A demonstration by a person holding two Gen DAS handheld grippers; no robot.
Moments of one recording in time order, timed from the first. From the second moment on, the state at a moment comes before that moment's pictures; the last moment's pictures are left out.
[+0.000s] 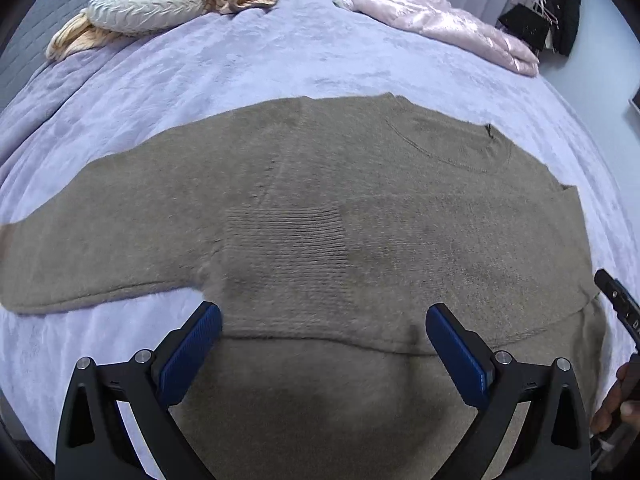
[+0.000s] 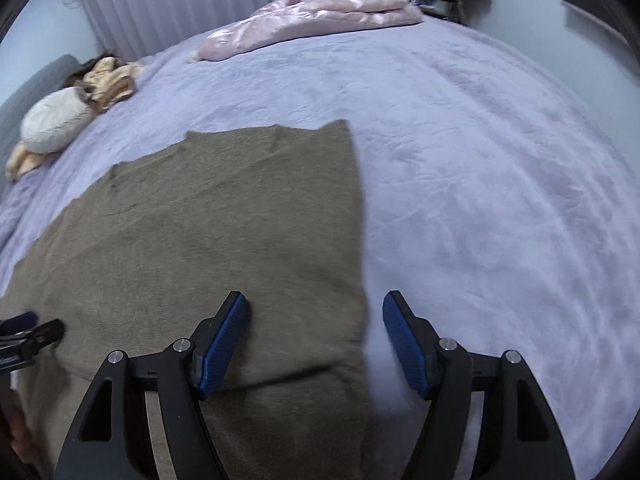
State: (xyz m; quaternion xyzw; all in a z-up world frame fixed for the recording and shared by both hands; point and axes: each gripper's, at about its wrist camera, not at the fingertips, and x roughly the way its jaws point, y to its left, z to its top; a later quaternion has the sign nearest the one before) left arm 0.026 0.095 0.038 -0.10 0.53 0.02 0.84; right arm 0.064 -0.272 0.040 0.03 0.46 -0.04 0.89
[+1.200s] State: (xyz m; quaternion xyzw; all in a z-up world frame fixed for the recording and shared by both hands) left arm -0.089 0.508 -0.037 -0.56 0.25 0.16 0.77; right arm -0.007 -0.093 0.033 -0.09 0.50 0.11 0.86
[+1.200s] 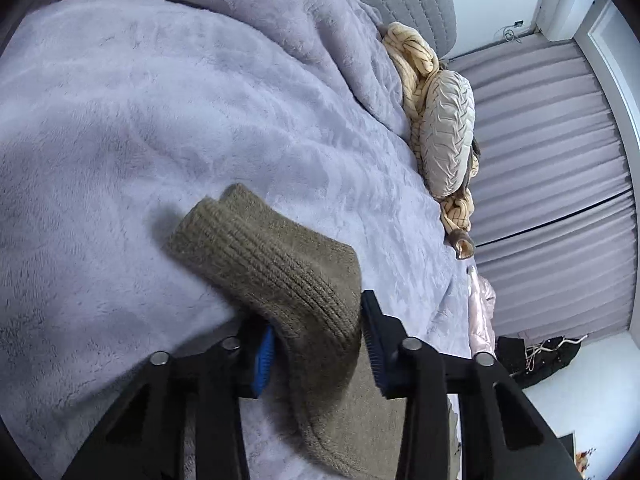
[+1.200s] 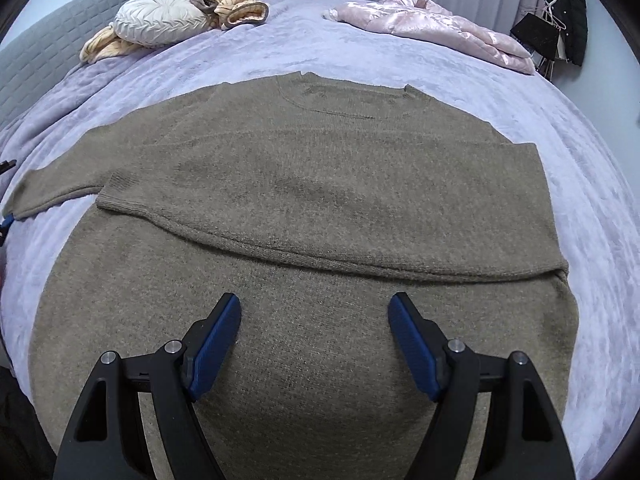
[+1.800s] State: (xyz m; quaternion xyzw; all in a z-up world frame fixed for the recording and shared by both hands) left arm -0.092 0.506 -0.003 -0.48 0.26 0.18 0.82; right arm 0.068 0.042 0.063 -0.15 0.46 0.16 0.86
